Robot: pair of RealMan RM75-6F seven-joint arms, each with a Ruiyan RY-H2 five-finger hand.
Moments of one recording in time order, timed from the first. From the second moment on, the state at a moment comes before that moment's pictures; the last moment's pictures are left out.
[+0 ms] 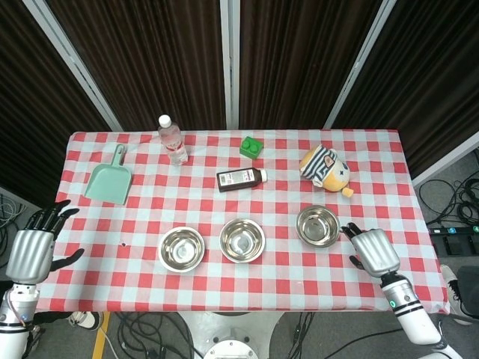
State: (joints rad) left arm -0.14 -1.19 -0.08 -1.62 1.55 1.55 0.05; right arm 0.32 -1.27 0.05 -1.57 -1.48 1.16 -0.39
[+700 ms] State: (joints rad) left arm -0.14 -1.19 -0.08 -1.58 1.54 1.54 0.04; right arm 0.40 -1.45 0.05 -1.35 -1.48 1.10 -0.42
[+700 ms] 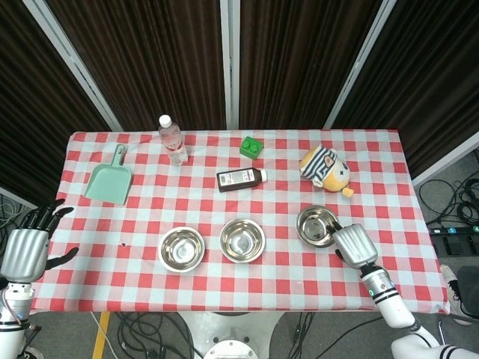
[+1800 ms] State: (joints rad) left arm -0.14 -1.19 -0.09 -1.55 1.53 1.54 0.00; right arm 0.50 -1.58 0.05 -1.19 -1.46 1.03 -0.41
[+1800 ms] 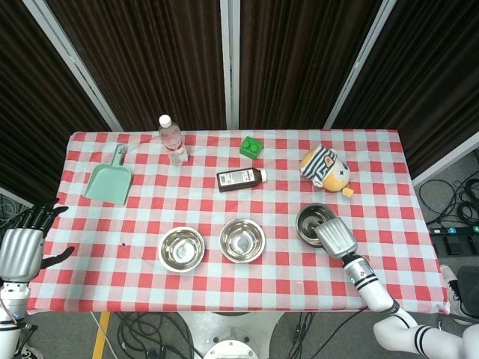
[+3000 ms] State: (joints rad) left arm -0.11 -1.16 -0.10 -1.57 1.51 1.59 0.01; right arm 0.68 -1.55 0.12 -1.58 -1.39 0.91 -0.58
